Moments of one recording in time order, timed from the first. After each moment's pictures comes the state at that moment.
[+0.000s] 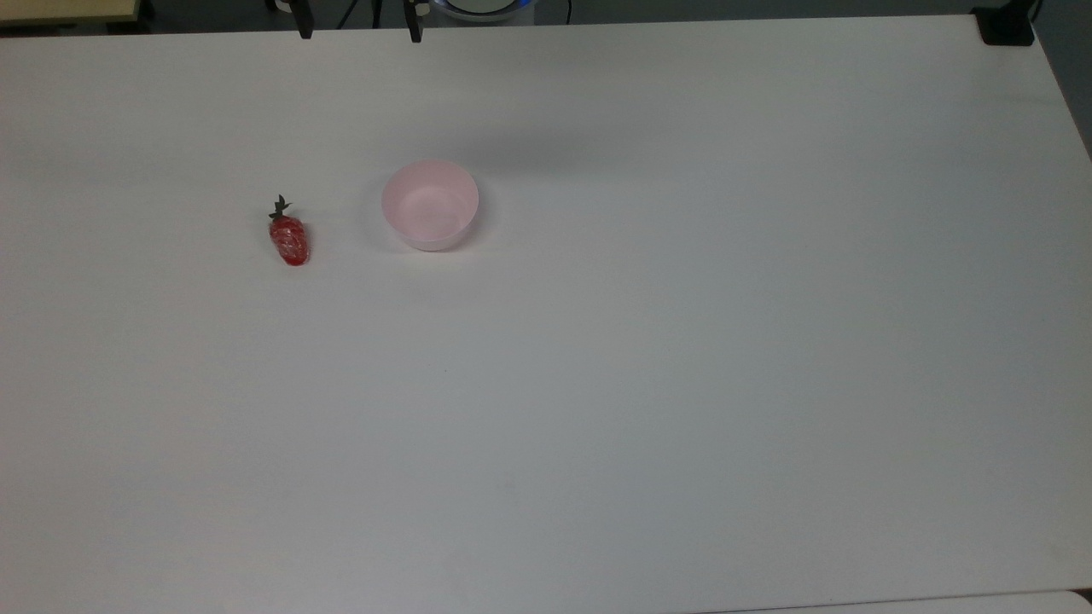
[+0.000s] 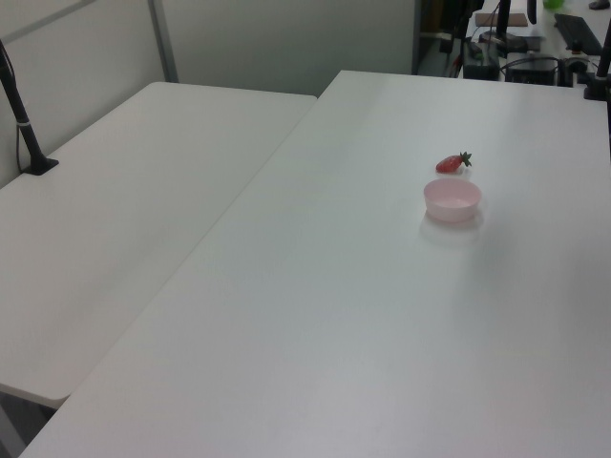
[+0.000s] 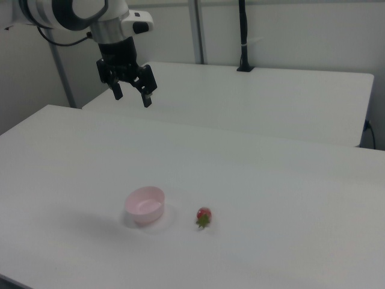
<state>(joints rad) -0.05 0.01 -0.04 -1.56 0.03 1.67 -0.05</state>
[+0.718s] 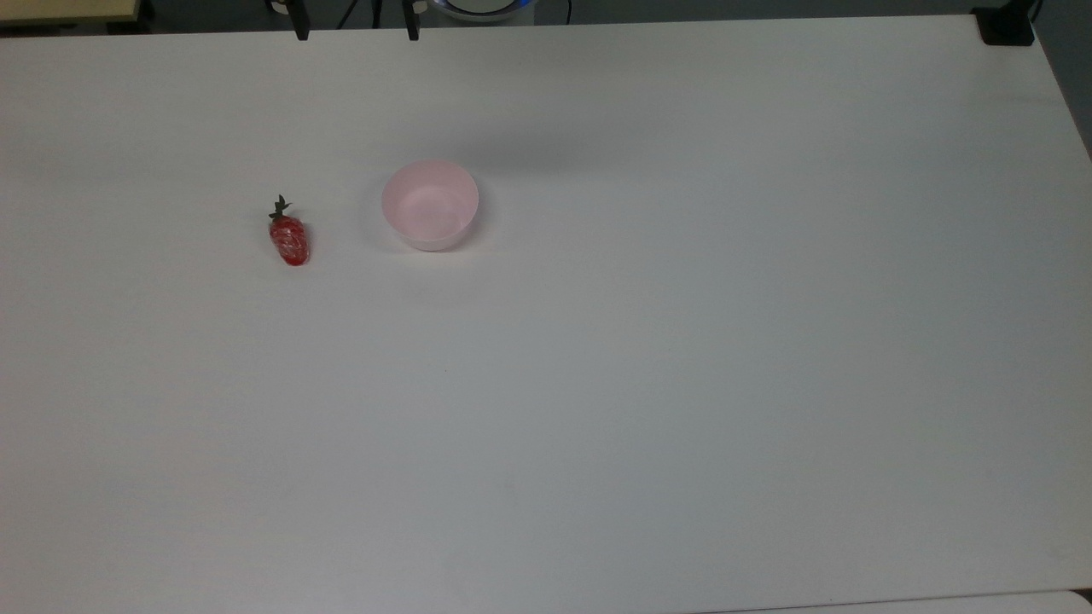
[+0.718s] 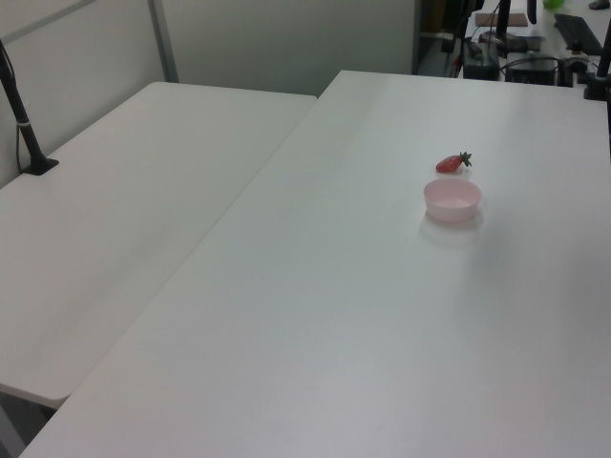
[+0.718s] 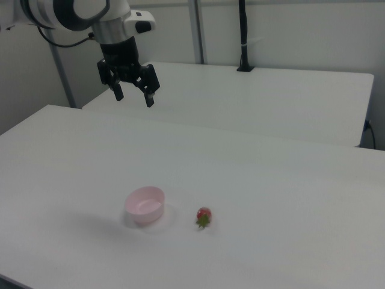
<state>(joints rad) -0.05 0.01 -0.05 -1.56 0.03 1.67 -0.12</state>
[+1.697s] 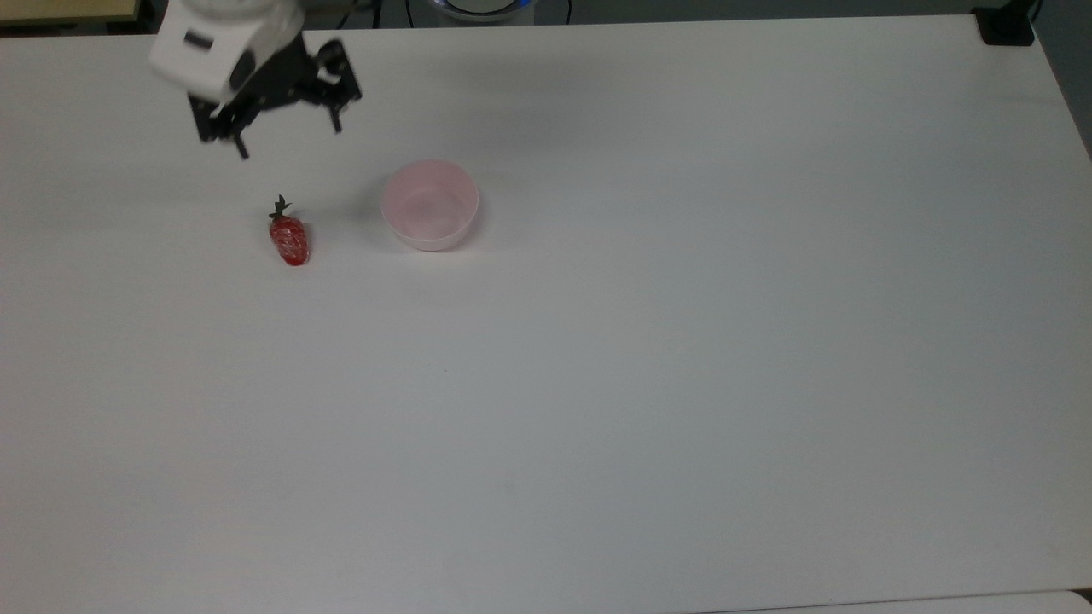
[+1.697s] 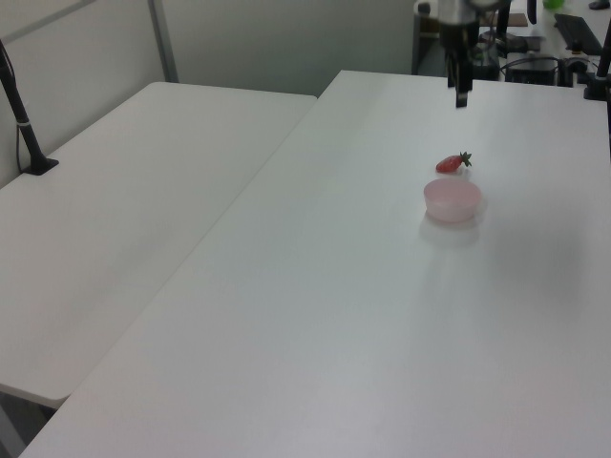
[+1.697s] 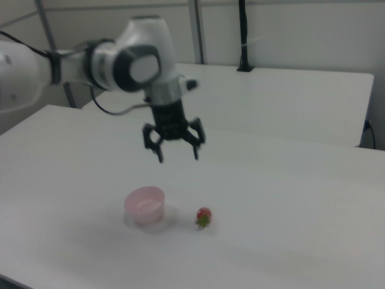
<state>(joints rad) -0.13 0.16 -0.08 -1.72 -0.10 1.86 -0.61</state>
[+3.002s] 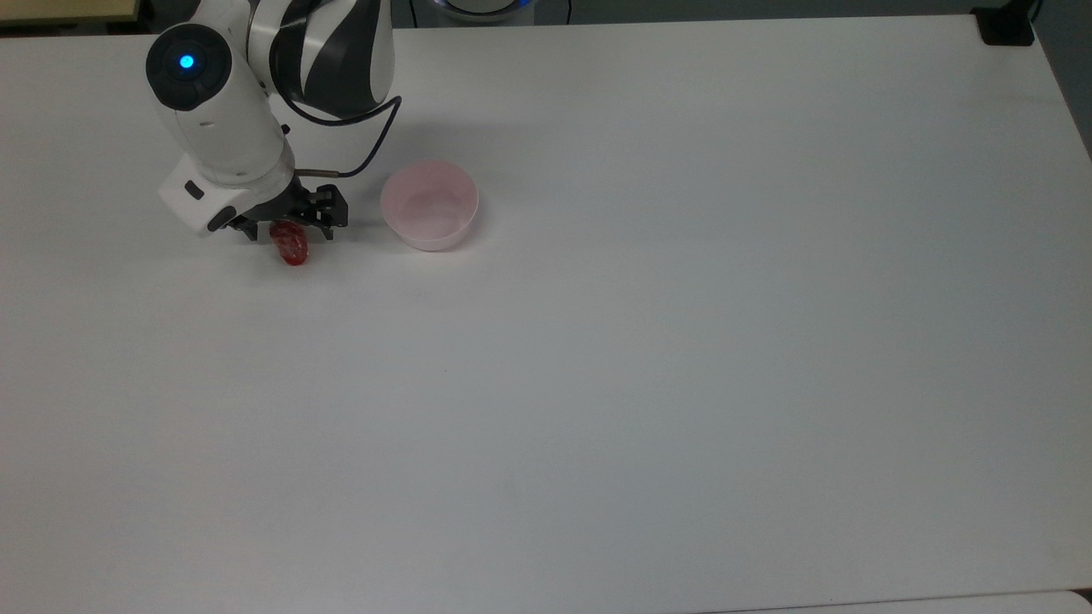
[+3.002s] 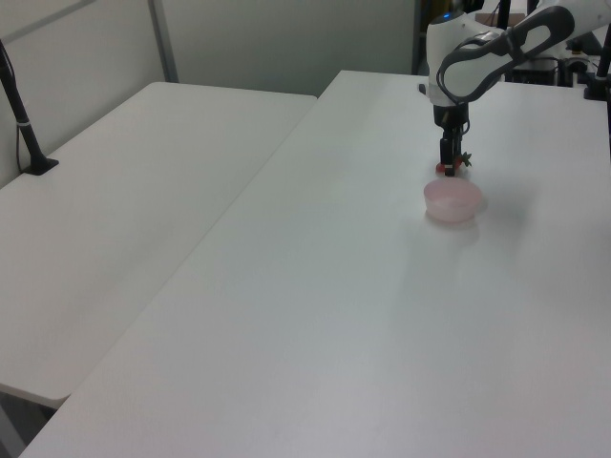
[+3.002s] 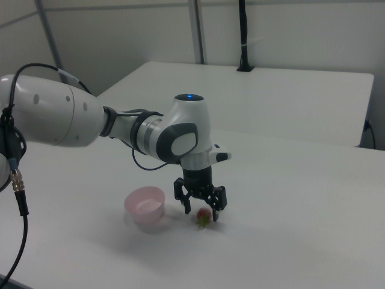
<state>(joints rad) -0.22 0.40 -0.07 -1.82 -0.07 2.13 -0.32</state>
